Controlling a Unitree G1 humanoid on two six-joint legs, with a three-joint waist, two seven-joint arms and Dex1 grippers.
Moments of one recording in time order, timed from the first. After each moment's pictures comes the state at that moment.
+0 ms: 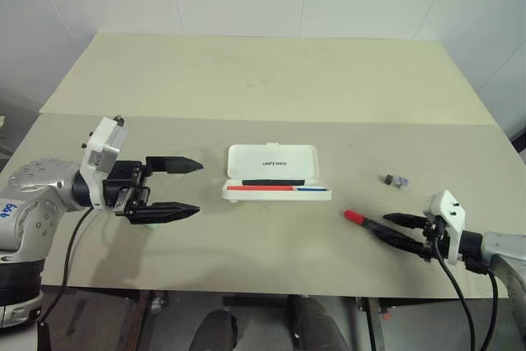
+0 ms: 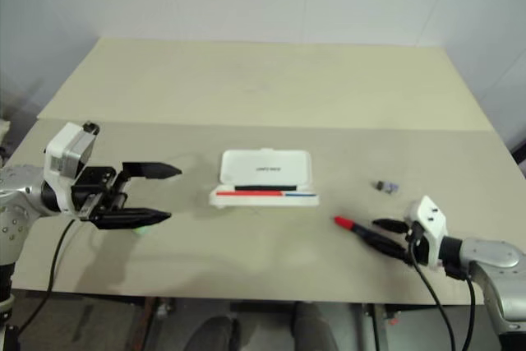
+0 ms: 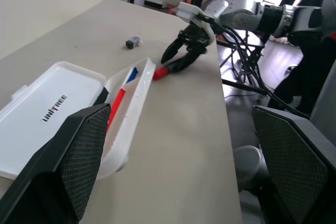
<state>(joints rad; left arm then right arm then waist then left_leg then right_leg) -0.34 0.88 0.23 -0.18 -0.77 0.64 -1.34 0.05 -0.83 -0.21 -0.04 0.42 0.30 1.09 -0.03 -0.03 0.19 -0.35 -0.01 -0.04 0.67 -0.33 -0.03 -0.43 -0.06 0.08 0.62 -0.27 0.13</state>
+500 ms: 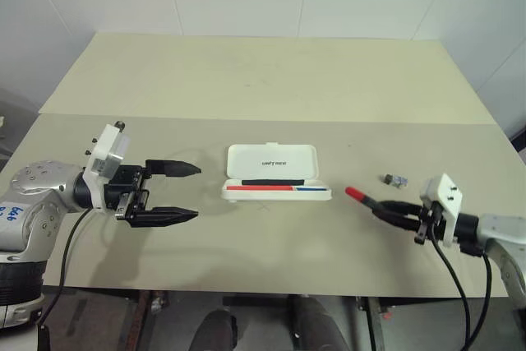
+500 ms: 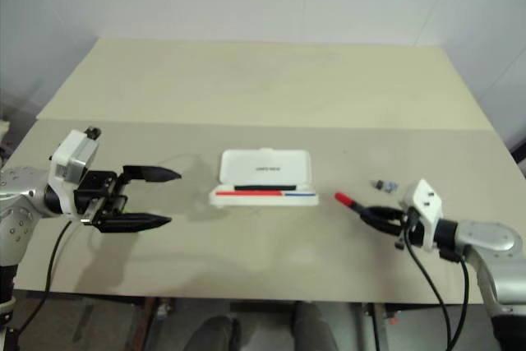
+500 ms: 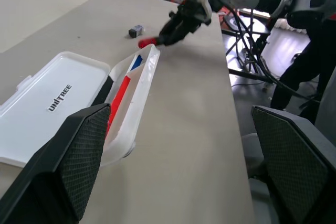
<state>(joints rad) -0.33 0.88 0.22 -0.13 -0.71 0.54 -1.36 -0.13 -0.86 -0.20 -0.04 0.42 0.29 1.10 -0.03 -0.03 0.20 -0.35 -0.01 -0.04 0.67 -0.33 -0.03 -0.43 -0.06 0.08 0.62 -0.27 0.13</state>
